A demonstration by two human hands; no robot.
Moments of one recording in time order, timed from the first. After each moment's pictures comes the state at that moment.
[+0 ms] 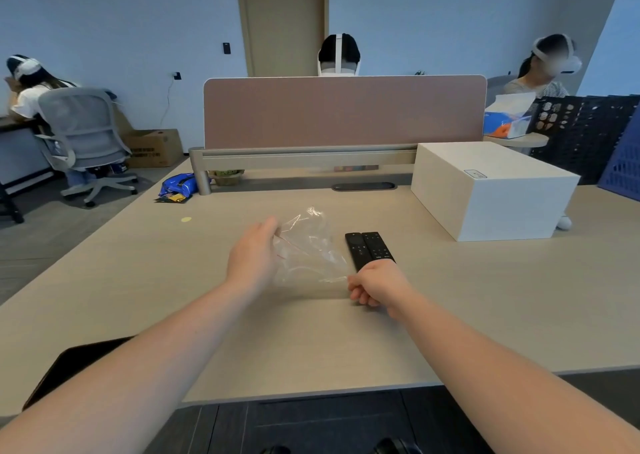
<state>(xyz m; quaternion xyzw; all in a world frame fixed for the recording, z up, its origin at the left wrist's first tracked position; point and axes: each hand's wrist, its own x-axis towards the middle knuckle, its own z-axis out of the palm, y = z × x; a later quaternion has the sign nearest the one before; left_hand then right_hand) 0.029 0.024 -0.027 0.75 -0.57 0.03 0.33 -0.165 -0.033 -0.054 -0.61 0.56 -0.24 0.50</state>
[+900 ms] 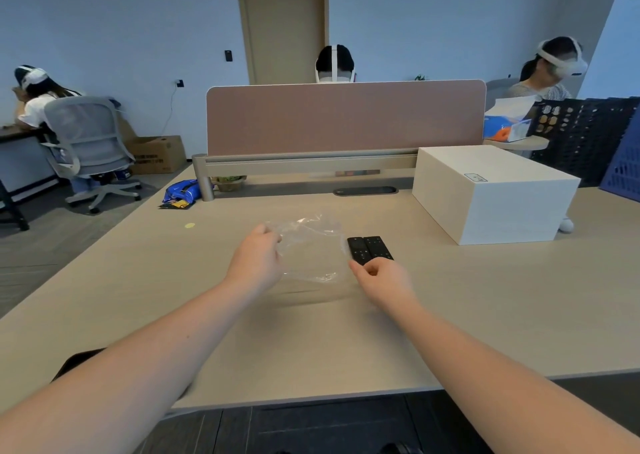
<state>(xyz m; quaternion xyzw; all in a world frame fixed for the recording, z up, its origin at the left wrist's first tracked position) 0.031 0.027 -0.017 0.76 -0.60 0.03 0.25 -0.166 -0.037 -0.063 -0.71 0.59 -0.28 0.27</state>
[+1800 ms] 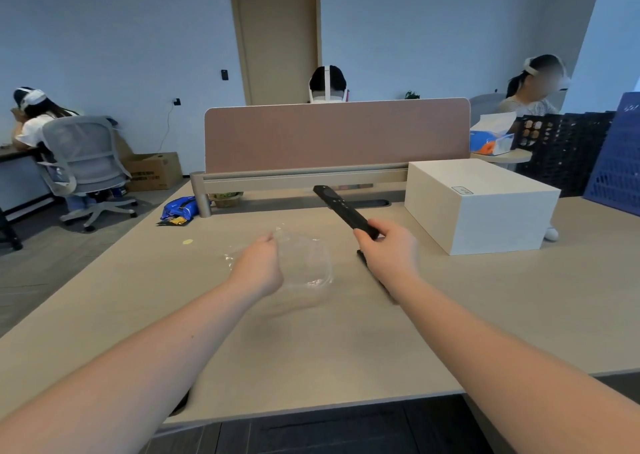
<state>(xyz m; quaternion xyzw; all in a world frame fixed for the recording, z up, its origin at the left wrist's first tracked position) 0.023 0.023 0.003 0.79 -0.60 -0.01 0.15 -0.171 -0.015 0.015 -0.66 0.52 -0.47 0.28</state>
